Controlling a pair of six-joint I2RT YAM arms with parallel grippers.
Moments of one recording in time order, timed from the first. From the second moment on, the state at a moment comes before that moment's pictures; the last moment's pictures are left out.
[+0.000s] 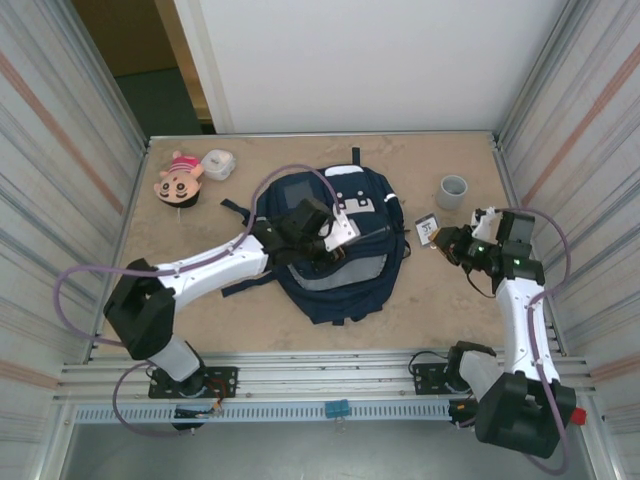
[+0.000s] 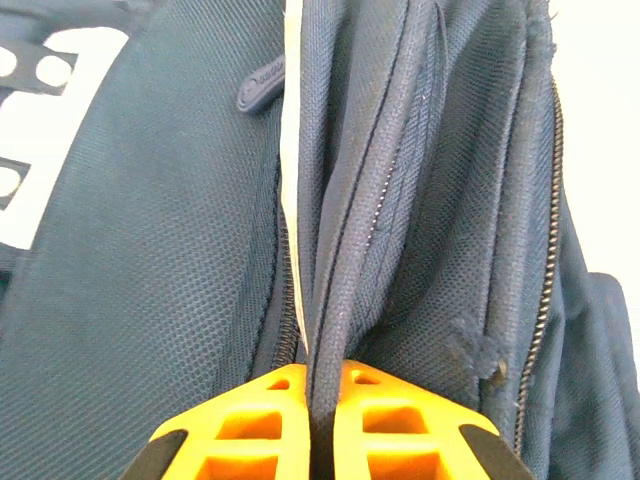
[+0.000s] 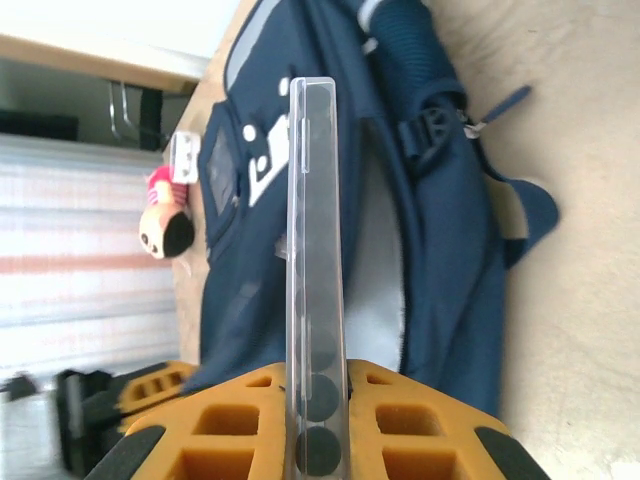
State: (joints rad) left arm -0.84 1.58 1.19 -0.42 0.13 0.25; right arm -0.26 0.94 0.72 -0.60 -0.79 0.61
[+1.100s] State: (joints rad) left arm -0.66 1.54 1.31 -0.32 0.27 -0.16; right arm 0.62 1.40 0.53 0.41 -0.09 1.33
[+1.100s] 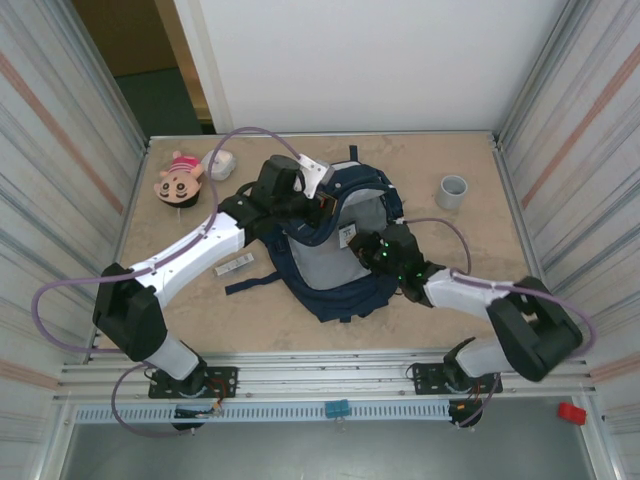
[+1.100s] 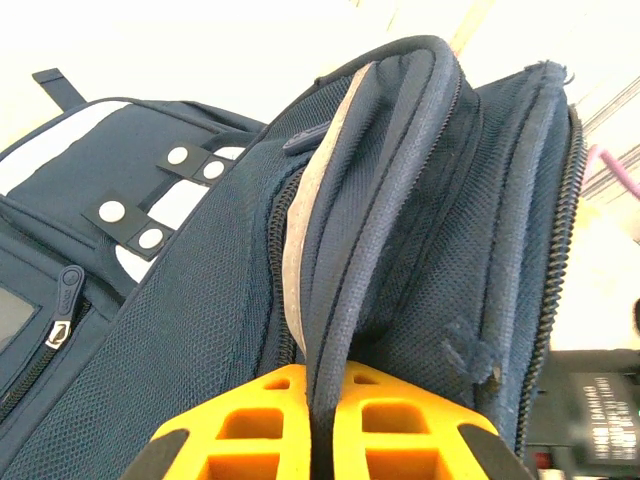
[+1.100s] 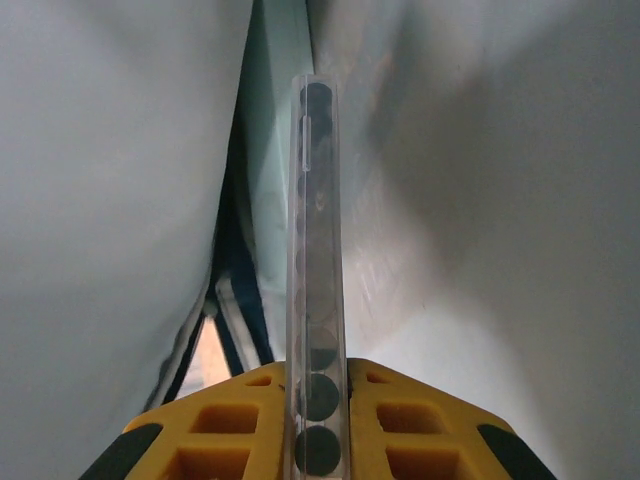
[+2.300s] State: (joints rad) left arm -0.63 1.51 1.30 -0.29 0.29 -0.18; right arm 0.65 1.80 0.85 0.45 0.09 1.43
